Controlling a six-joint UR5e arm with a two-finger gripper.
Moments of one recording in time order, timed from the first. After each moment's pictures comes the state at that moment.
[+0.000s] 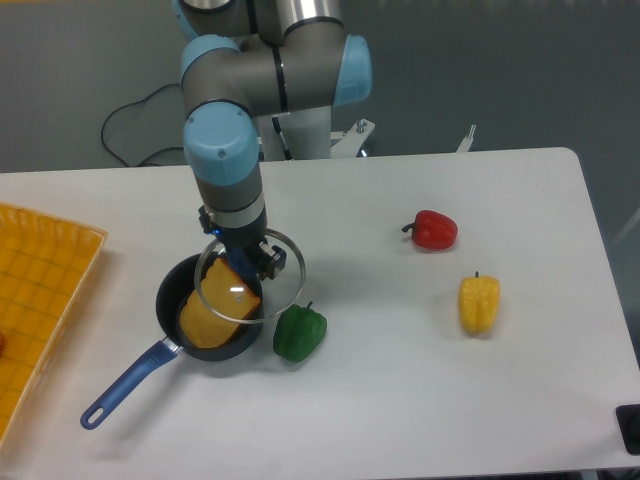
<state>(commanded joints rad) 2.19 -1.82 -1.70 -1.19 1.55 0.79</state>
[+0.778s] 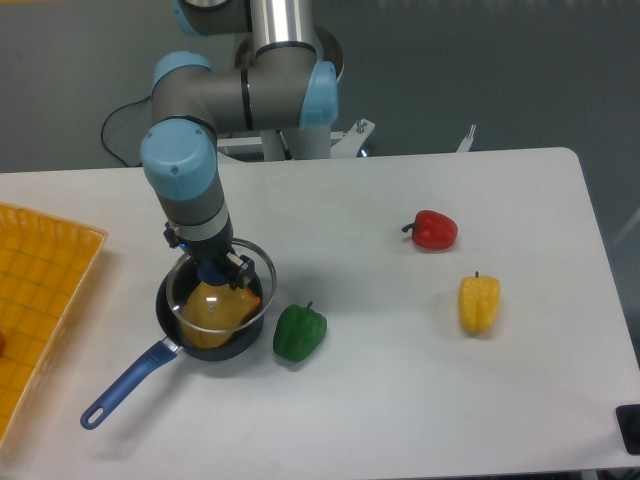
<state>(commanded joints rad) 2.12 -1.86 -1.68 -1.18 1.56 0.66</state>
